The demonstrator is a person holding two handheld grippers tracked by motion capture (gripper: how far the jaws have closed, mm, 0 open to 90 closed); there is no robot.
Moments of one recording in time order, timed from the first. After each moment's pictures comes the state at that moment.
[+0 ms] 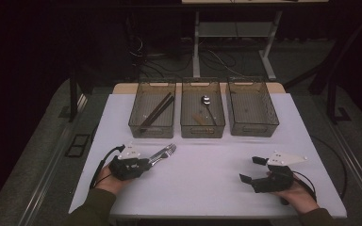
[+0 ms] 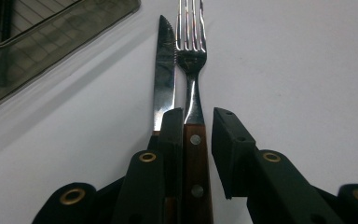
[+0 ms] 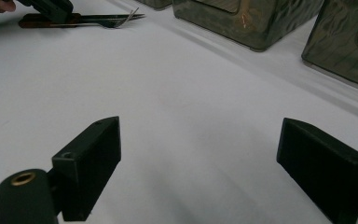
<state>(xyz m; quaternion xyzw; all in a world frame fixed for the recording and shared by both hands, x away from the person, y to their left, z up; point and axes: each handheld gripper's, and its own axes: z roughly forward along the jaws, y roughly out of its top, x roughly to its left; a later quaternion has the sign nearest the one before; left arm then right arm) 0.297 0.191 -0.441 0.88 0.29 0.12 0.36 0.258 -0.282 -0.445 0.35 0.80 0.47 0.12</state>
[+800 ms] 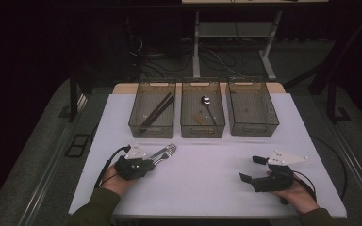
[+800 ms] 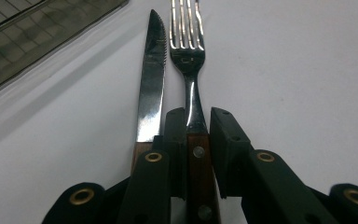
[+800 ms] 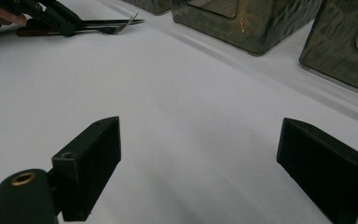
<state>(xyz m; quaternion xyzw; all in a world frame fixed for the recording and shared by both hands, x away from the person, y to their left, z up) 0.300 0.178 -0.446 0.88 0.30 0.12 0.35 0.258 -0.282 -0.443 0.36 0.80 0.48 0.12</state>
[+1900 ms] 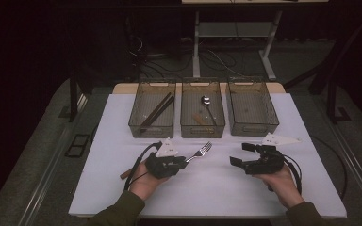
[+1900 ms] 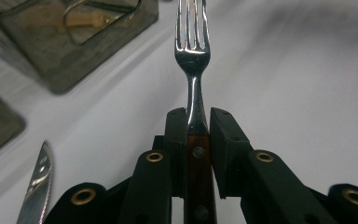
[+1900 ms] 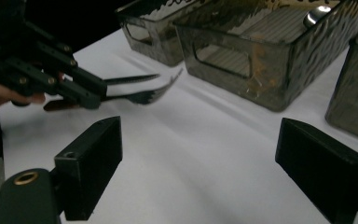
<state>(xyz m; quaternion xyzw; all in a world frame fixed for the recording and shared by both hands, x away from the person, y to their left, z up) 0.294 0.080 -0.415 0.87 0.24 0.10 0.42 0.293 -0.257 -0.412 0.38 0.76 0.53 0.07</state>
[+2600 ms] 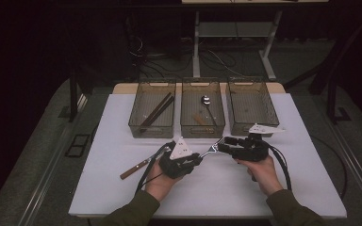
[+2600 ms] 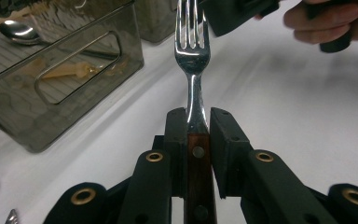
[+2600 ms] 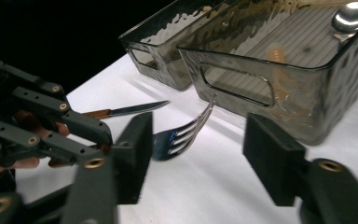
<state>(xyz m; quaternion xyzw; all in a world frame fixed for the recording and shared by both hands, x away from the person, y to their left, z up) 0.285 0.048 -0.410 0.85 0.23 0.13 0.46 0.329 -0.230 -0.422 0.40 0.73 0.56 0.01</state>
